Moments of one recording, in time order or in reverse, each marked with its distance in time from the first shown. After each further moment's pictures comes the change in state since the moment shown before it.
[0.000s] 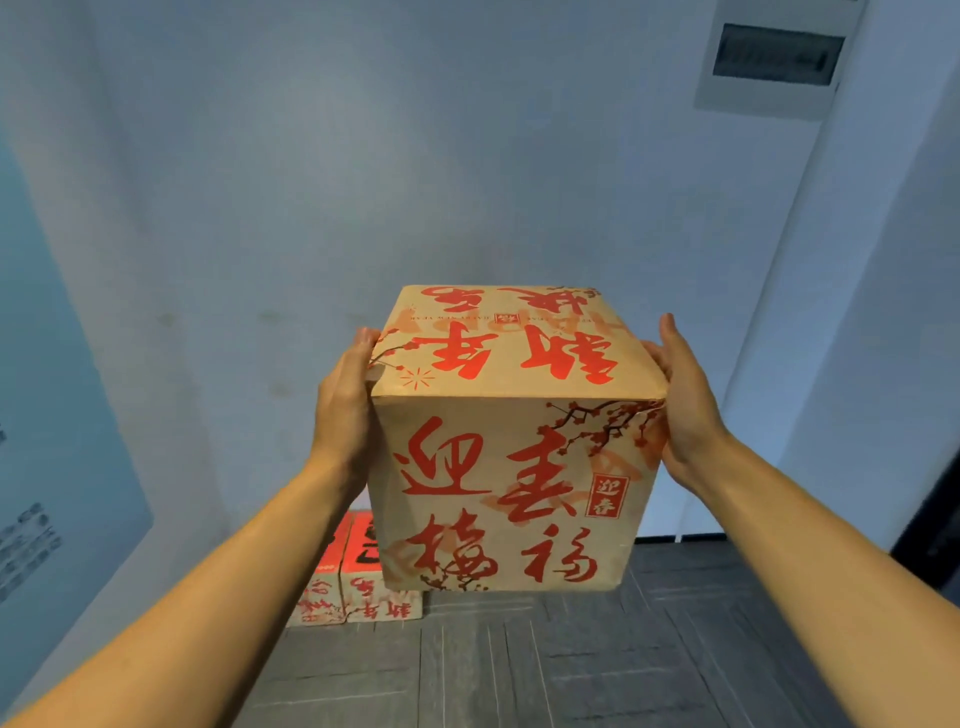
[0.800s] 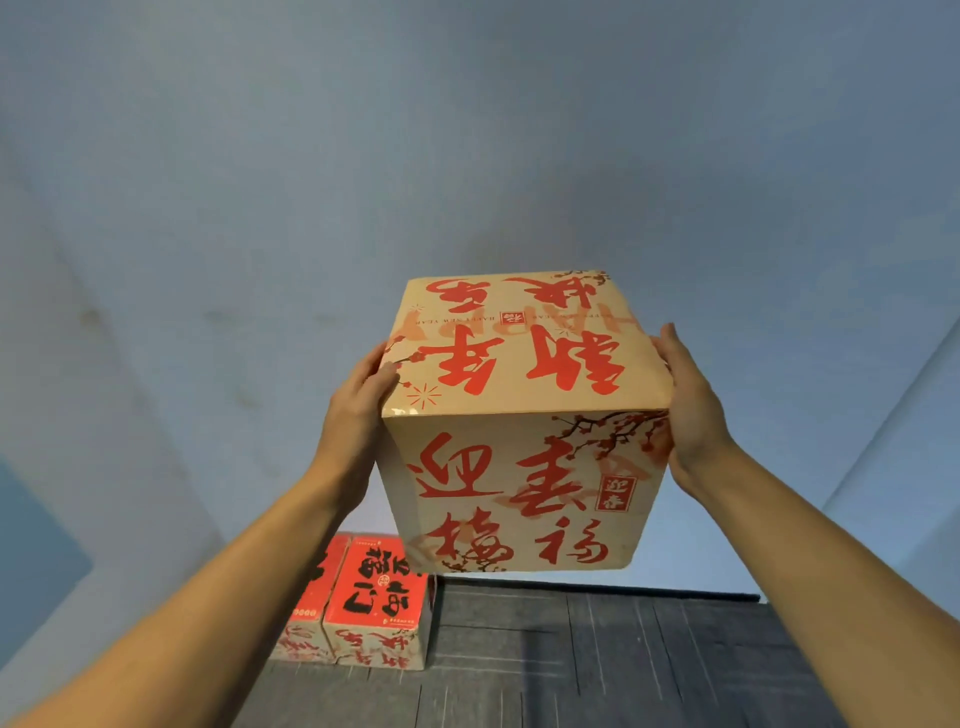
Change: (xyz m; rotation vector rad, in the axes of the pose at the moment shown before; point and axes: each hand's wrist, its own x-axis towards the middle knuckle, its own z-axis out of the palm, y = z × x) left_hand 0.367 -0.173 0.127 0.198 0.052 -0.037; right_hand 0.447 0.120 -0.034 -0.075 -0.060 0.049
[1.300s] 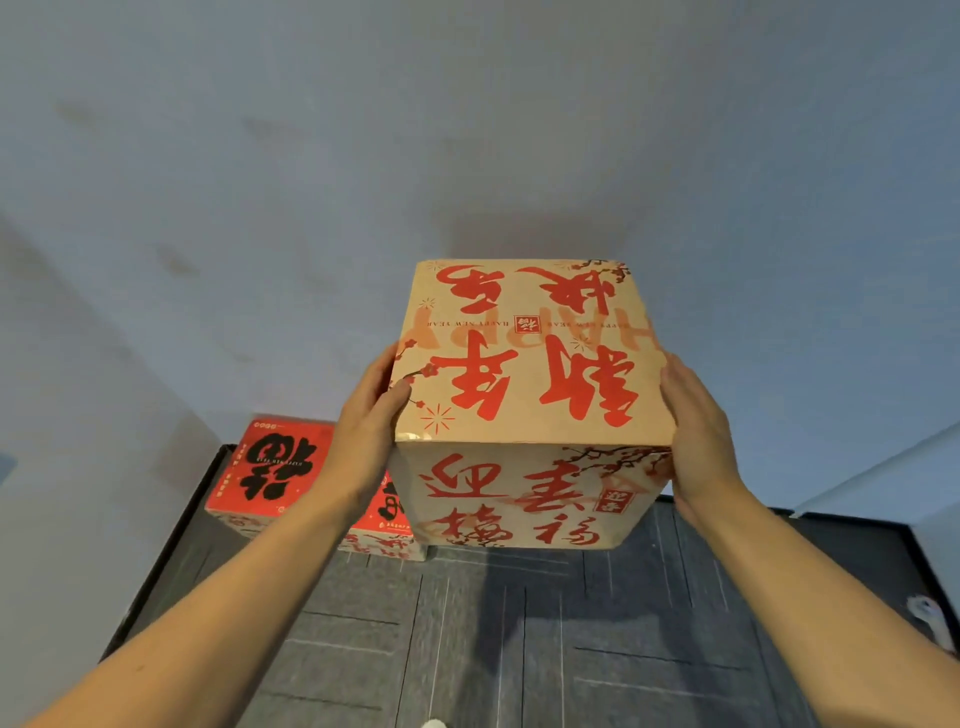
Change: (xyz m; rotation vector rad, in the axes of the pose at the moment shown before) left_hand 0.117 -0.275 -0.007 0.051 0.001 -0.307; right_hand 0.142 0.274 0.044 -0.080 0.072 0.215
